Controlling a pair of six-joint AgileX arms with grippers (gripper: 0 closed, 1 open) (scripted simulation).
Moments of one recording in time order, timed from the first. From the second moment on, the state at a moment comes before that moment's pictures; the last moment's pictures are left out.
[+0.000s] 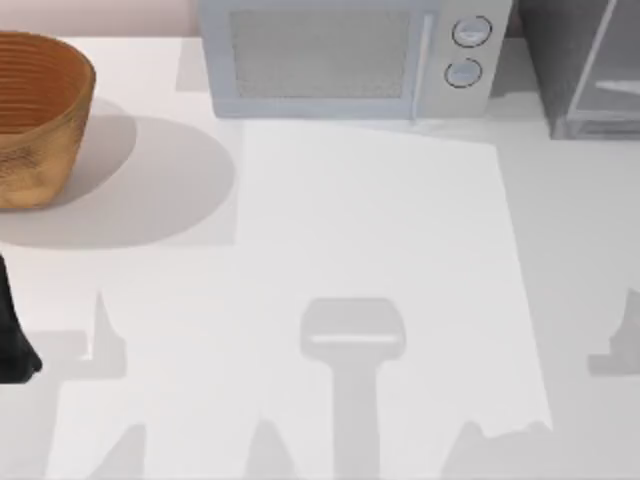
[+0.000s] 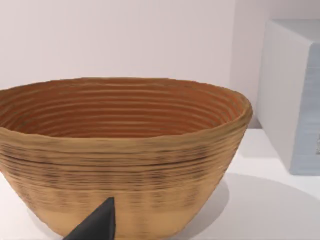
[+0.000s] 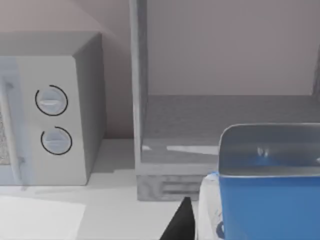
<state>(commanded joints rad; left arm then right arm) 0.00 0.00 0.00 0.00 0.00 0.00 -0.01 0.03 0.03 0.03 0.00 0.00</state>
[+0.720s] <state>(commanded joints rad) 0.00 0.00 0.00 0.00 0.00 0.00 -0.12 1.01 0.45 0.56 -0.12 0.01</state>
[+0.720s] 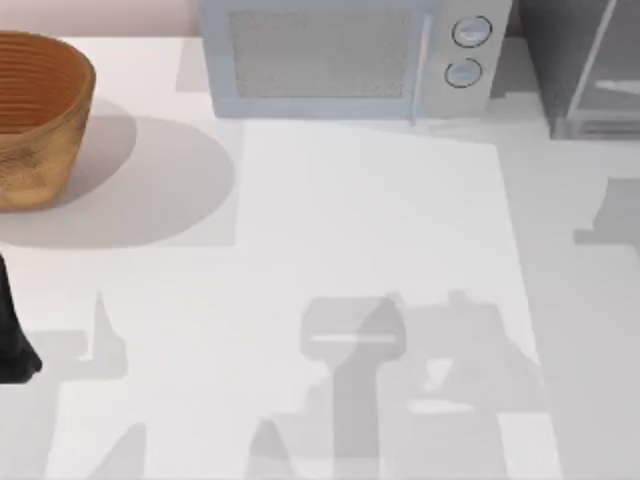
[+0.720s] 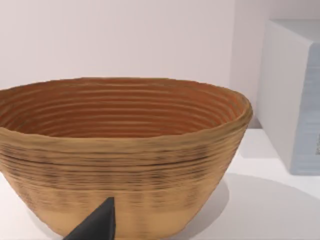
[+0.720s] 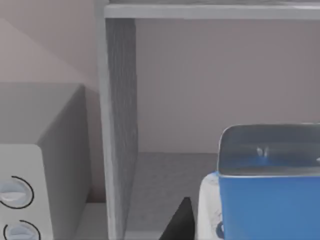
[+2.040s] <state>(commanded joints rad) 0.00 0.00 0.00 0.00 0.00 0.00 -0.27 2.17 0.97 1.20 -0.26 0.02</state>
